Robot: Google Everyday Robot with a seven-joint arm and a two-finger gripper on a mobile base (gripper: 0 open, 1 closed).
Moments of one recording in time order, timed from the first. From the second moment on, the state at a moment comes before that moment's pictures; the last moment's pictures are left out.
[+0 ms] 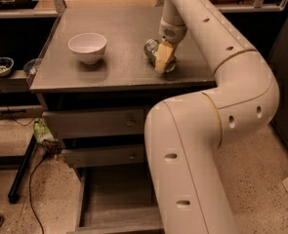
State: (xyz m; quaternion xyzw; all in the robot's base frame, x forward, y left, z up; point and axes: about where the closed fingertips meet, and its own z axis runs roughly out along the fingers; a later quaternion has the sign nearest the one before) arm 0.775 -0.099 0.827 -0.54 0.84 -0.02 0.09
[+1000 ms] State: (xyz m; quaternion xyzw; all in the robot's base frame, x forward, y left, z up) arm 0.775 -0.095 0.860 -0.58 0.79 0.04 0.19
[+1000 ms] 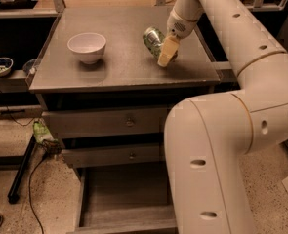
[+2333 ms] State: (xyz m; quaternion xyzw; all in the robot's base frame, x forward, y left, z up) arm 0.736 -0.100 0.892 -0.62 0.73 0.07 0.29
